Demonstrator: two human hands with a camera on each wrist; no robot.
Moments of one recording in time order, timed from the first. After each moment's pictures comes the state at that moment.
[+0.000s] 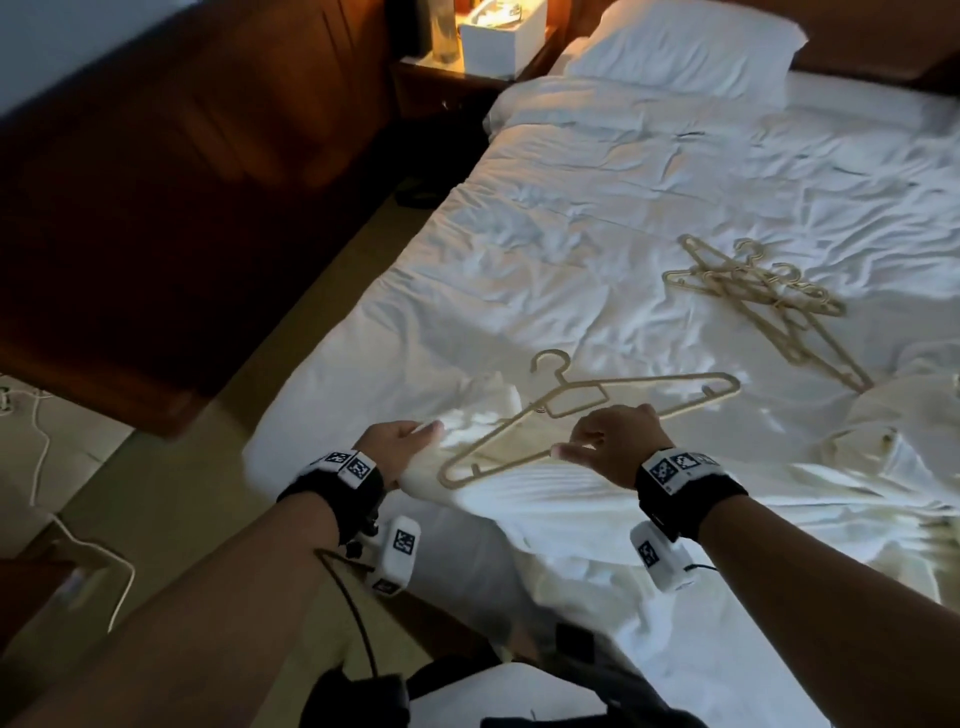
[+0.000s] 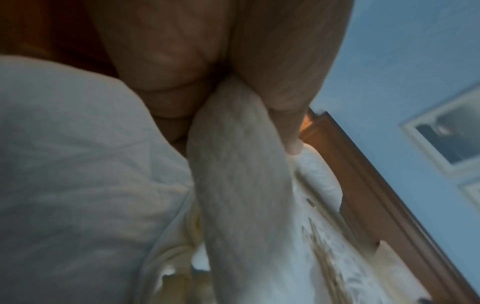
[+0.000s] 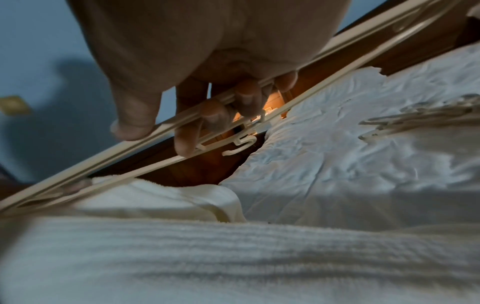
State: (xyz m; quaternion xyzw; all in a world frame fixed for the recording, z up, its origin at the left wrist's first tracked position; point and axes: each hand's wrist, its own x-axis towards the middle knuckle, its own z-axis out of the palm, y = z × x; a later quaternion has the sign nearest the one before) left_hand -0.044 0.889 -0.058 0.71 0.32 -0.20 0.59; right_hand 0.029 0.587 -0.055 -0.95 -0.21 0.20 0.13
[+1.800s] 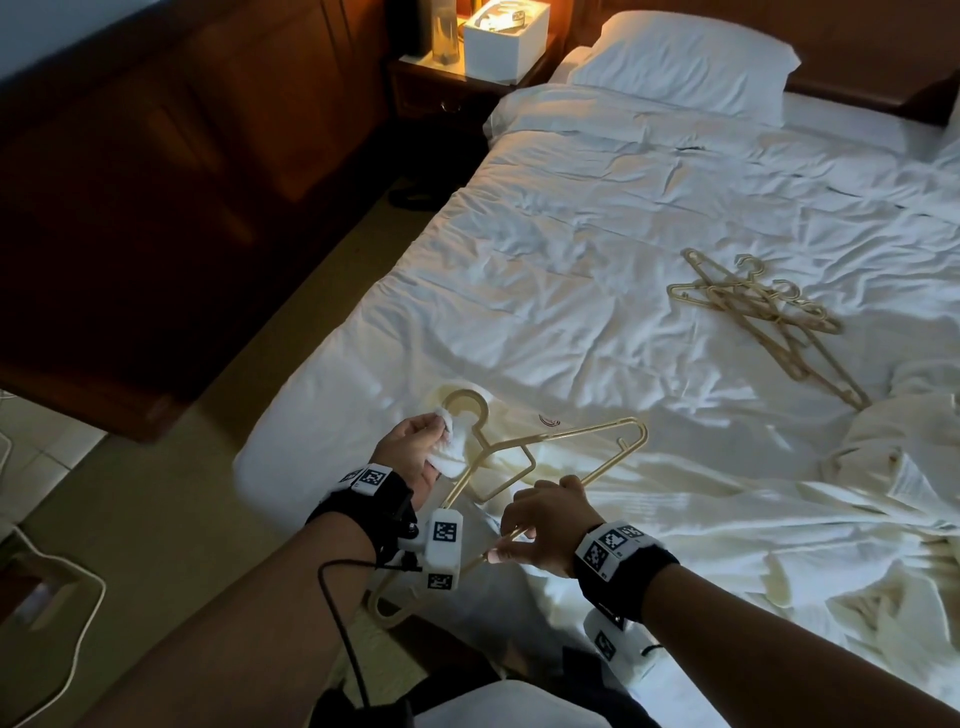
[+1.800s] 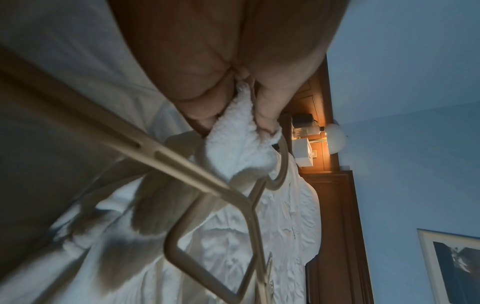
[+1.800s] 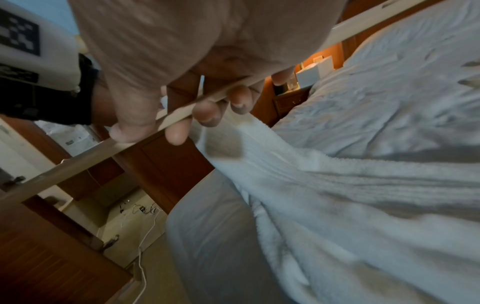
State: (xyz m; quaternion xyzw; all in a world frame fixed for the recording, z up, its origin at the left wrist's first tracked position) left_hand -0.015 0.892 -0.099 0.50 0.40 -0.07 0.77; right_hand -0.037 0.677 -0.076 -0.90 -0.31 0.27 0.16
